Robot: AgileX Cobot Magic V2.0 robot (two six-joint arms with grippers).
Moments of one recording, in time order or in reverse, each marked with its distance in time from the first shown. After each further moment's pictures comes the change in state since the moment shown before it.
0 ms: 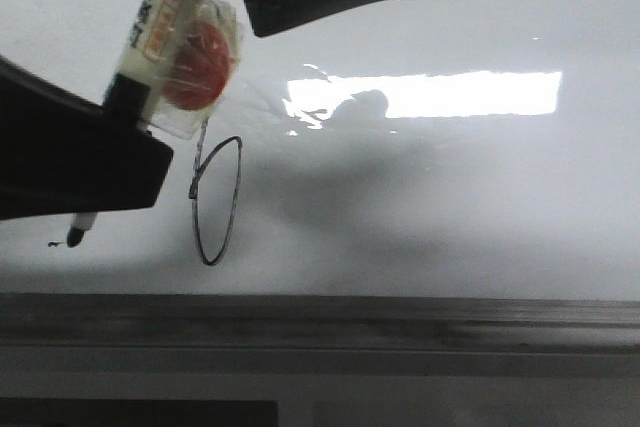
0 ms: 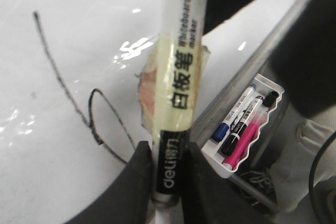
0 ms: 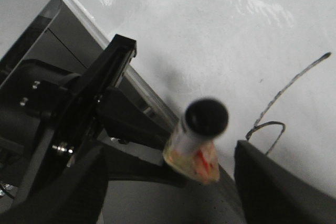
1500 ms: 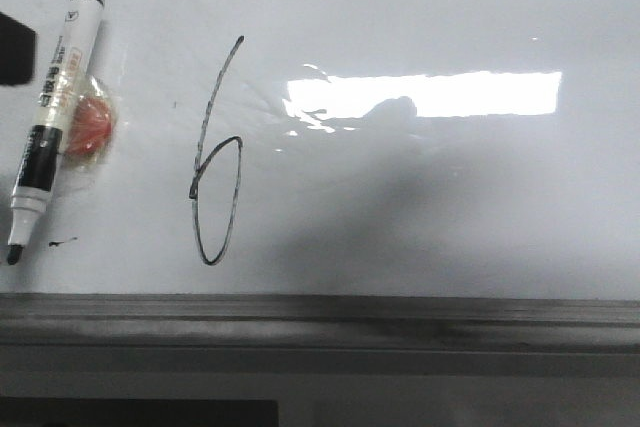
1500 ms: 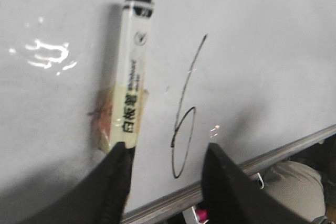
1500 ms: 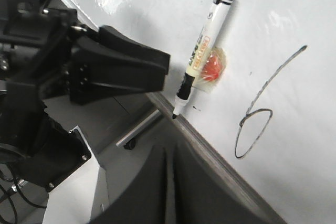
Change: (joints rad) left arm 0.288 -0.213 -0.004 -0.459 0.175 -0.002; right arm -0.008 -0.128 0.053 0.014 0.037 0.000
